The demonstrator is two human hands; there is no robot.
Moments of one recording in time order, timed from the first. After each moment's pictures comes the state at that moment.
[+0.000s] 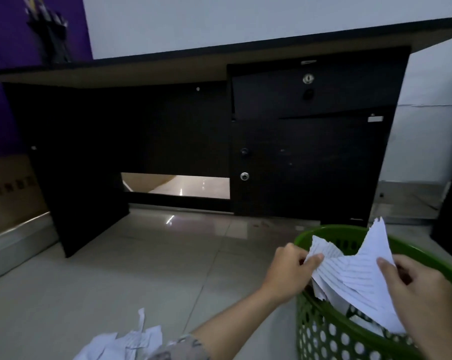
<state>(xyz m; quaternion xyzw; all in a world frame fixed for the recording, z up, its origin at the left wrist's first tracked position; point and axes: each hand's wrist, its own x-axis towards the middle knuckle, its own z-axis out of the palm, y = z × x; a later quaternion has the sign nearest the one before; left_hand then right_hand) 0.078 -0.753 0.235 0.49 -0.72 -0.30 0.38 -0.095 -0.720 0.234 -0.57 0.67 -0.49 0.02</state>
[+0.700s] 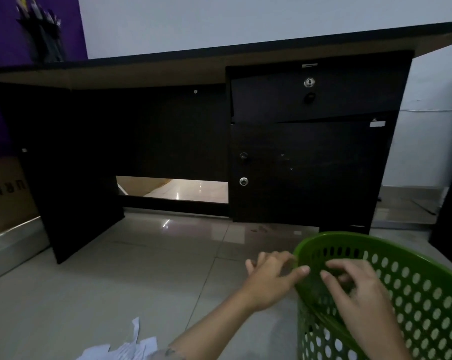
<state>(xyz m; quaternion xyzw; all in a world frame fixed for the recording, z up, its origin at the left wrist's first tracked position) 0.109 -0.771 0.225 0.53 -0.76 -0.28 0.27 -0.043 -0.725 0.234 -0.63 0.62 -0.45 0.11</state>
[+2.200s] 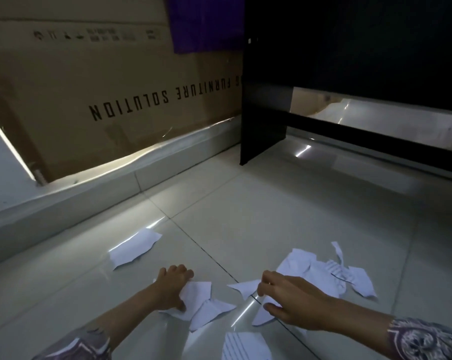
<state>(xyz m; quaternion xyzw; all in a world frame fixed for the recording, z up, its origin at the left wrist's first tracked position) 0.690 -0.496 -0.008 0.81 -0.54 -0.20 -0.13 0.438 -0.640 0.062 -0.99 0.09 0.09 0.10</state>
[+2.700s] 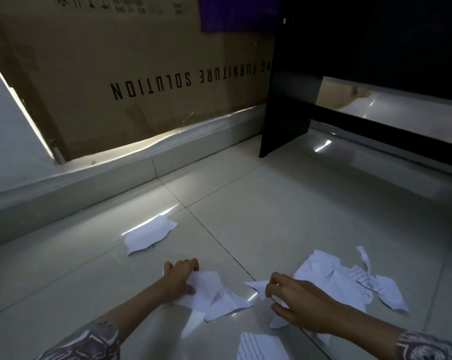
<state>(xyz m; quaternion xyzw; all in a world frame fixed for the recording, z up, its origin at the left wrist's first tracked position) 0.718 -0.486 -0.045 0.84 -0.48 -0.24 0.02 0.470 -0.641 0.028 -0.98 0.10 0.12 0.13</state>
